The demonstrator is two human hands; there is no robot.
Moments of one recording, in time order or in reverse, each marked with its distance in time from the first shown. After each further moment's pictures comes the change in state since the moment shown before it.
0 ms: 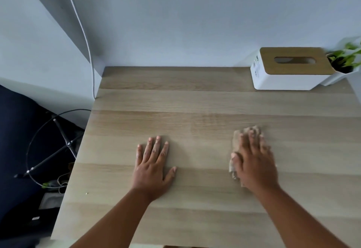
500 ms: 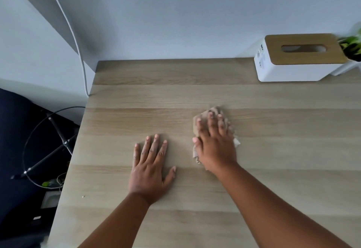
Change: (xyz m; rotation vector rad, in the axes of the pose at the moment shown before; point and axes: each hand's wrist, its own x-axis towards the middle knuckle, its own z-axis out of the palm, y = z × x) left_hand -0.001 -0.001 0.001 0.000 0.048 0.022; right_hand 0.046 -0.111 0.005 0.068 -0.035 -0.192
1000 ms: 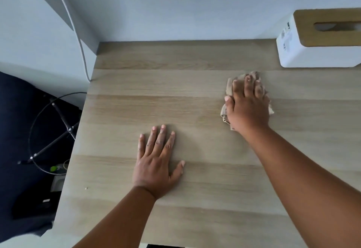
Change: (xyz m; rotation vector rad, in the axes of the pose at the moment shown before) left_hand 0.003 -0.002 0.002 0.028 0.008 0.003; right_hand 0.081 0.054 -0.015 -0.066 0.023 0.211
